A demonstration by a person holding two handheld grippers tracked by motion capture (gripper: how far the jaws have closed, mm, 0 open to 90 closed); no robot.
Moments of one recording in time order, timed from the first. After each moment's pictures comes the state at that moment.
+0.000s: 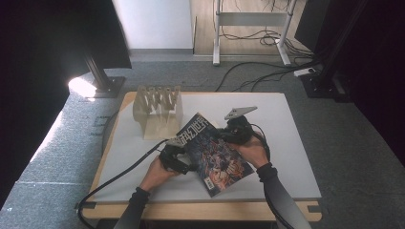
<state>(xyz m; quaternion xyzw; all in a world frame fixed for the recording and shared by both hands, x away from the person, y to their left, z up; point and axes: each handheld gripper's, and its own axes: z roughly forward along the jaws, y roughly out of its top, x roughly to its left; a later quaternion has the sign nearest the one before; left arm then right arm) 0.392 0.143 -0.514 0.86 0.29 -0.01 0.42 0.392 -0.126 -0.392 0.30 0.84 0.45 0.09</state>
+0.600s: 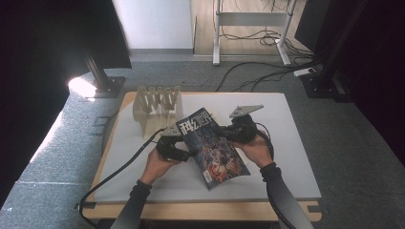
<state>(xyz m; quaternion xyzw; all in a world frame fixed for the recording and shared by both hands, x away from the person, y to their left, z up) 0.390 0.144 -0.457 0.83 0.29 0.08 0.46 0.389 -0.136 -0.383 0.29 0.83 0.47 0.09</state>
